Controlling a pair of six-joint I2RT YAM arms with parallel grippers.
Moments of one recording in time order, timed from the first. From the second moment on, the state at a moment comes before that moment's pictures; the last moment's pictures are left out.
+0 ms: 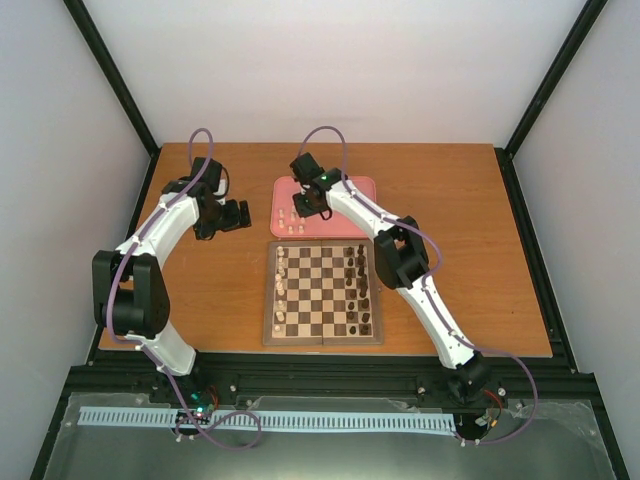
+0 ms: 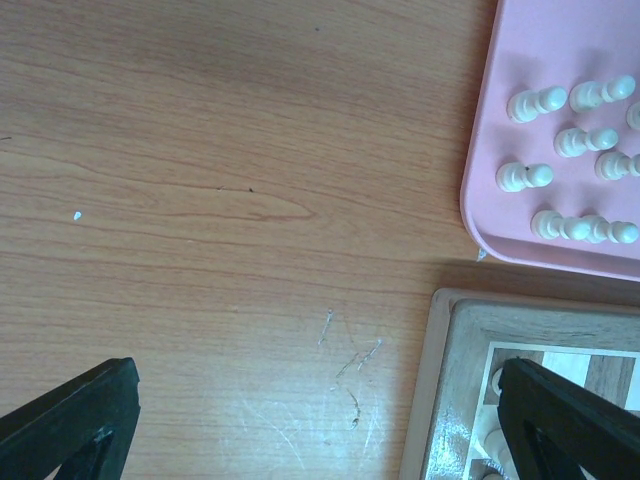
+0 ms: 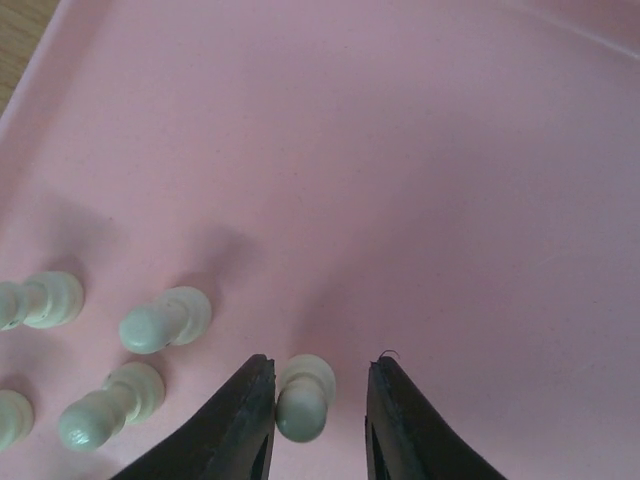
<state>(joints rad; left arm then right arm) -0.12 1.65 1.30 -0.85 0.08 -0.35 0.65 2.64 2.45 -0.88 0.06 0.19</state>
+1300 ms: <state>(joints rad) -0.13 1.63 1.30 -0.85 0.07 -0.34 0.79 2.06 1.98 -0.88 0.04 0.21</state>
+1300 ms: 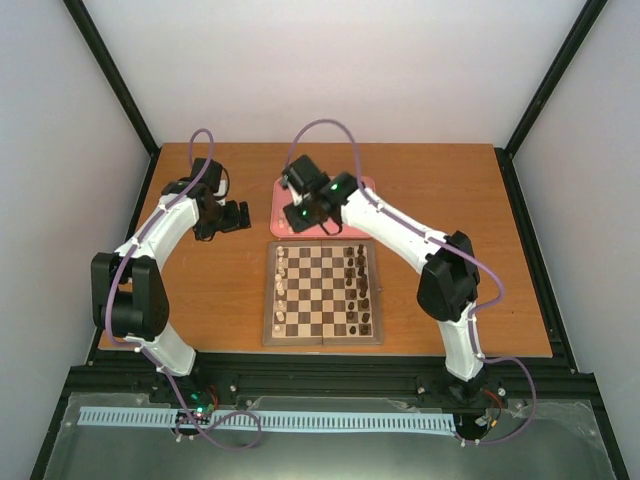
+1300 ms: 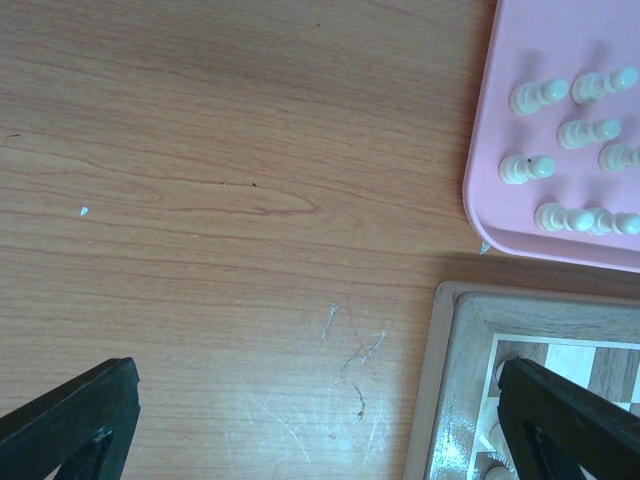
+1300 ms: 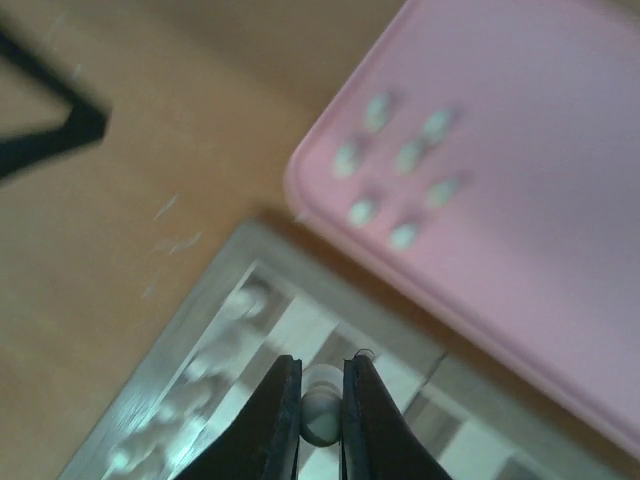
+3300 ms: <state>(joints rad) -0.13 1.62 1.29 -0.85 0.06 -0.33 0.86 2.25 1.88 -0.80 0.03 0.27</state>
